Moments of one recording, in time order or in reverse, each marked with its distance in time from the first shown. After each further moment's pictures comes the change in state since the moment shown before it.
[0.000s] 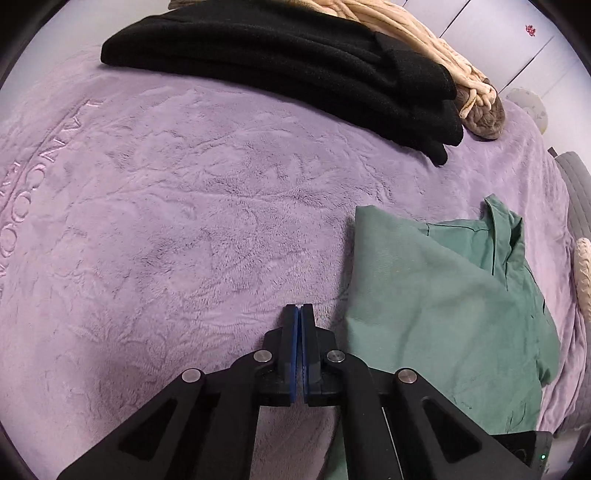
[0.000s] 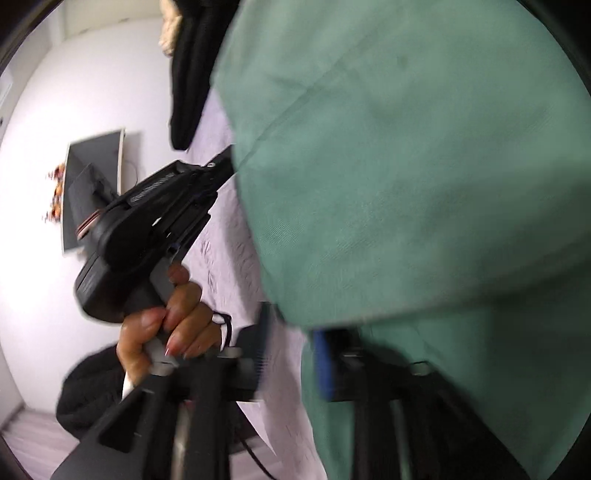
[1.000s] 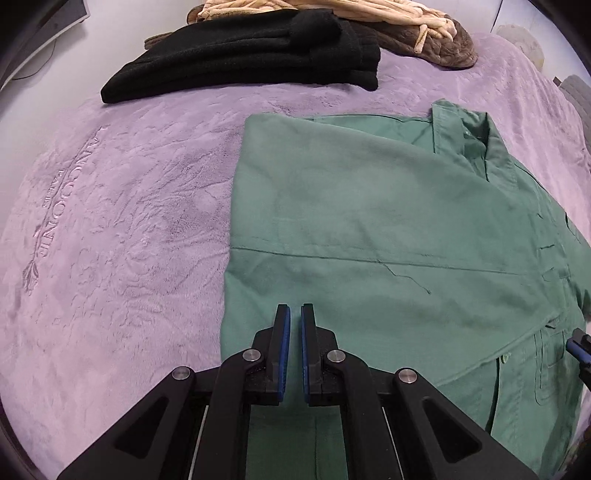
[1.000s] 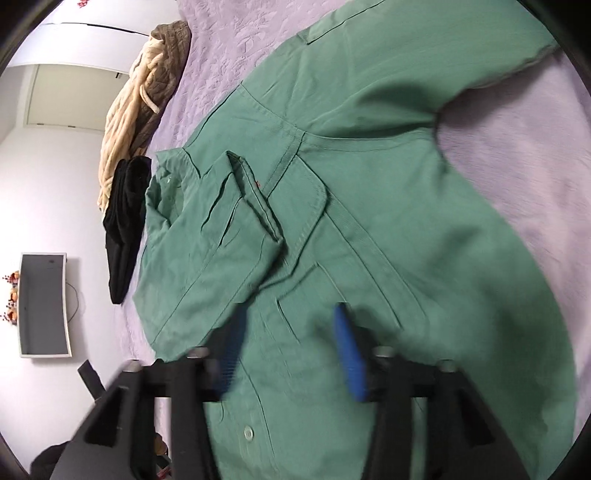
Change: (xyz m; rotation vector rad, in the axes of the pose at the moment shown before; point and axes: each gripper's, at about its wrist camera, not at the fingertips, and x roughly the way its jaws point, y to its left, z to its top) left arm -0.036 -0.102 -0.092 0.178 0.025 0.222; right arm -0.315 -0.116 -0.018 0.188 -0.475 -0.337
